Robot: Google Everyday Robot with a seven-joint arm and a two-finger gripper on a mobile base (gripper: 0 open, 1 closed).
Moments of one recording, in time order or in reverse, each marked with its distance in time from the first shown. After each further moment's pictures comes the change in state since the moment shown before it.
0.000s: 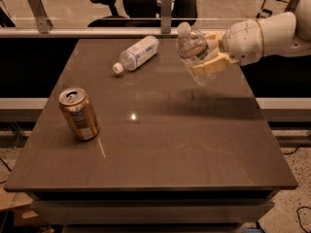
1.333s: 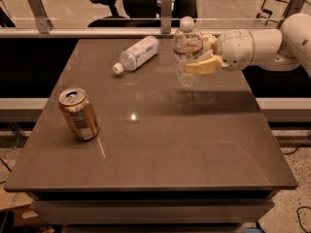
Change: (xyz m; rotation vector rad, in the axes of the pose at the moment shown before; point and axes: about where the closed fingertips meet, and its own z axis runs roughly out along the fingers) arm -0.015 0.002 0.017 -0.056 -0.292 0.024
